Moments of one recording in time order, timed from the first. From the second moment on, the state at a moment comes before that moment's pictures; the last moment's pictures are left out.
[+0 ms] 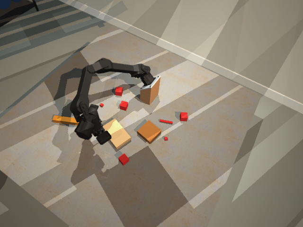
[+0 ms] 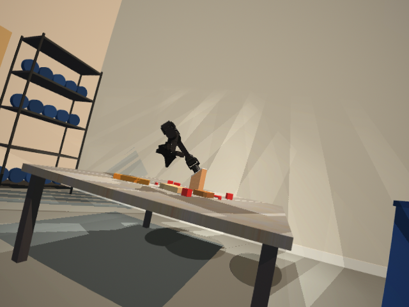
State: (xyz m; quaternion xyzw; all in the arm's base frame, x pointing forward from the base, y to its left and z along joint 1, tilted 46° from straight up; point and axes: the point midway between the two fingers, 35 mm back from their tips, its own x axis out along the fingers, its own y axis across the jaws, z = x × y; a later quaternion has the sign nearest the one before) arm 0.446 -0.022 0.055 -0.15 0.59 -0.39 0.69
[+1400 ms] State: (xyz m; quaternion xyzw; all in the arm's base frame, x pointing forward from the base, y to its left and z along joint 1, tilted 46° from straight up) arm 0.368 0.093 -0.111 -0.49 0.70 0.00 0.51
